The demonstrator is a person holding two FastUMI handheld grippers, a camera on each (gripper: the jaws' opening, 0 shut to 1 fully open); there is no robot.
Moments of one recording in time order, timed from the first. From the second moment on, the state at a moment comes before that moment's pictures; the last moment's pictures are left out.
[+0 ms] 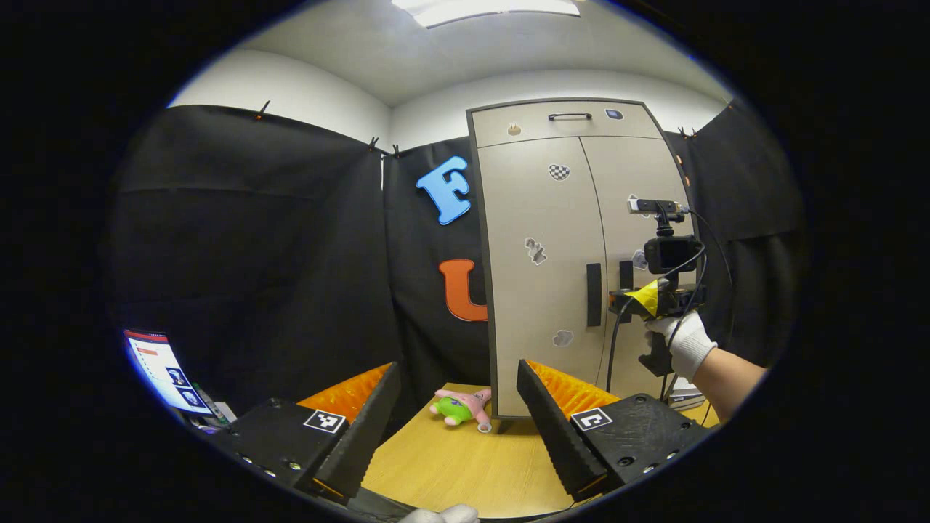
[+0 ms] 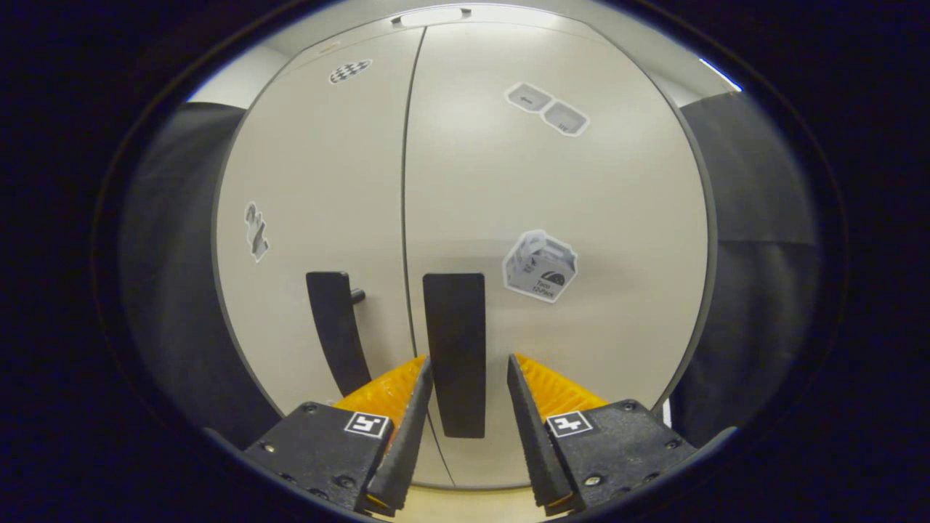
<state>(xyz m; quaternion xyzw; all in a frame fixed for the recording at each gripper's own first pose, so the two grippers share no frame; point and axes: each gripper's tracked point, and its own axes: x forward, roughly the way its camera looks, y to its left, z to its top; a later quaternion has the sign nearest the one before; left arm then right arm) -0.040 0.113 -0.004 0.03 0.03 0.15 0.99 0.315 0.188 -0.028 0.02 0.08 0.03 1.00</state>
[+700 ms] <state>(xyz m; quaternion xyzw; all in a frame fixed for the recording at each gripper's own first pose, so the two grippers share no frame) -0.042 0.112 -0.004 0.02 0.02 0.15 0.99 0.303 0.188 -0.030 0.00 0.07 0.07 1.00</state>
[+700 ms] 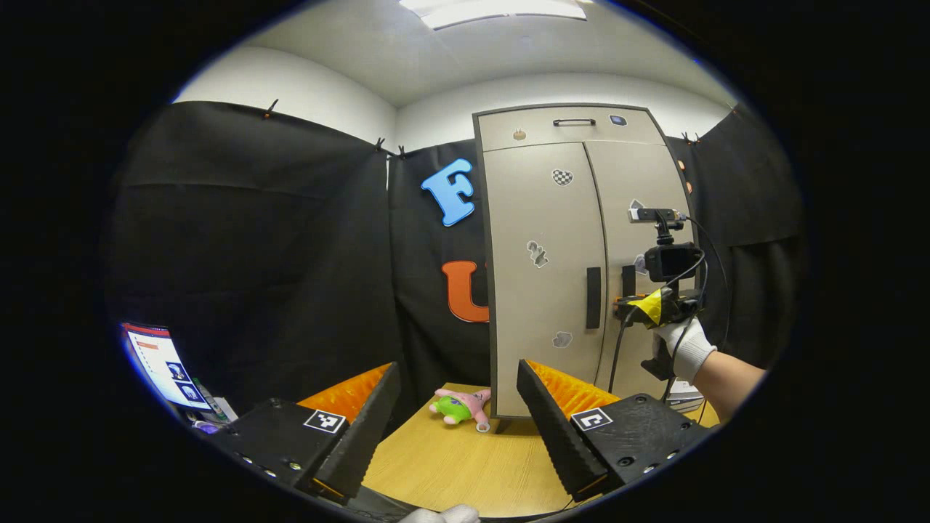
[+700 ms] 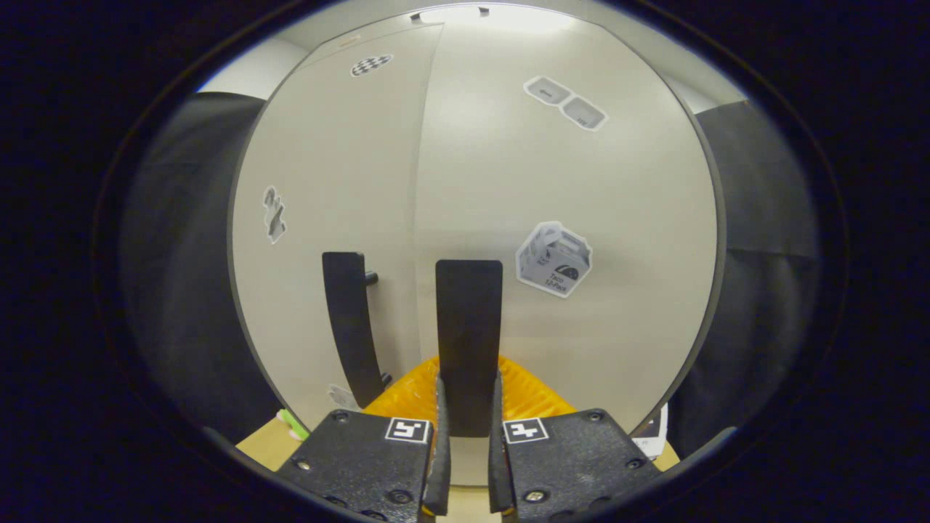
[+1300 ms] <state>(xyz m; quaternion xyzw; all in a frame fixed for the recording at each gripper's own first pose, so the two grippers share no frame) -0.040 0.109 -0.002 0.02 0.01 0.13 0.99 0.242 0.166 -0.027 0.01 0.08 0.08 0.99</state>
